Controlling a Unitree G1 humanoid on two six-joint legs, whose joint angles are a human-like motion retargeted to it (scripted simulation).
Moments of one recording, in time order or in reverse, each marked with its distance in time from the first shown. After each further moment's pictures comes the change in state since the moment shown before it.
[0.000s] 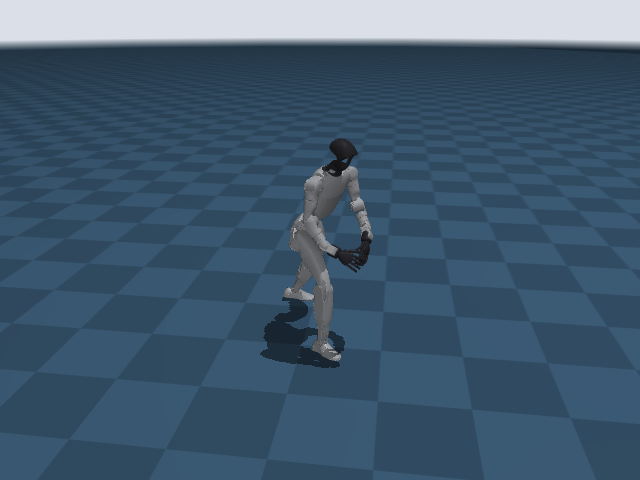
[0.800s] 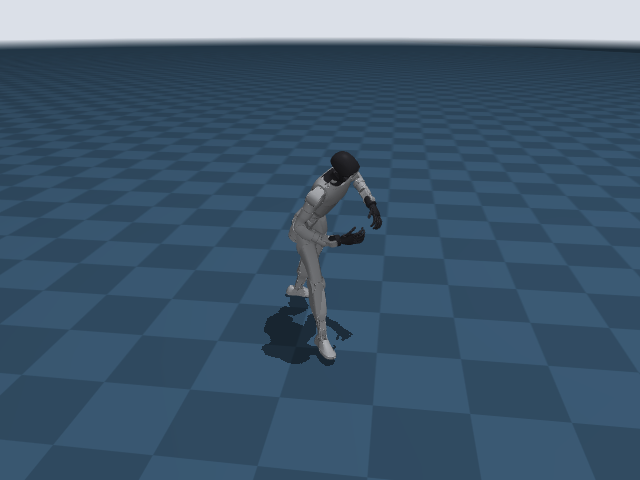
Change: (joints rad) left arm 0.783 0.509 0.230 -1.453 -0.215 0.320 0.221; right arm 0.331 -0.178 0.143 -0.840 0.775 -0.134 0.464; waist 0.294 0.150 0.064; left_leg 0.003 -0.118 0.125 -0.174 -0.005 0.000; right_leg -0.049 -0.117 -0.251 -0.211 0.262 -0.116
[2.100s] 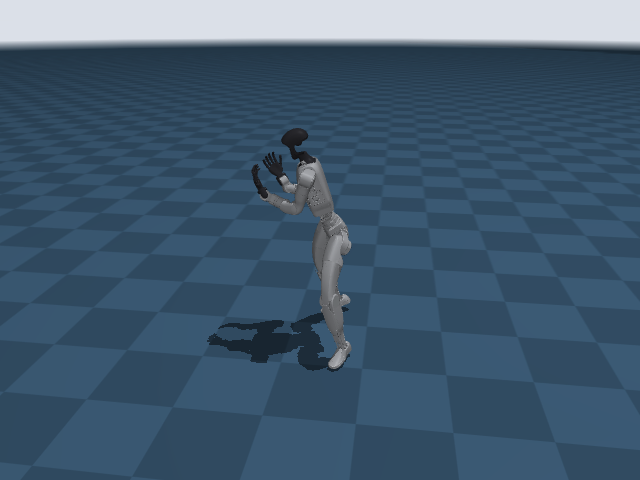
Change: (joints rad) left arm -0.793 -0.814 -0.107 0.479 -1.225 -0.030 -0.555; right arm -0.050 0.140 -0.357 -0.533 0.215 -0.181 -0.416; waist -0.125 -0.120 0.037; left_leg -0.375 0.535 0.007 0.557 0.150 0.125; right_leg 0.980 0.541 0.424 -0.077 -0.335 0.366
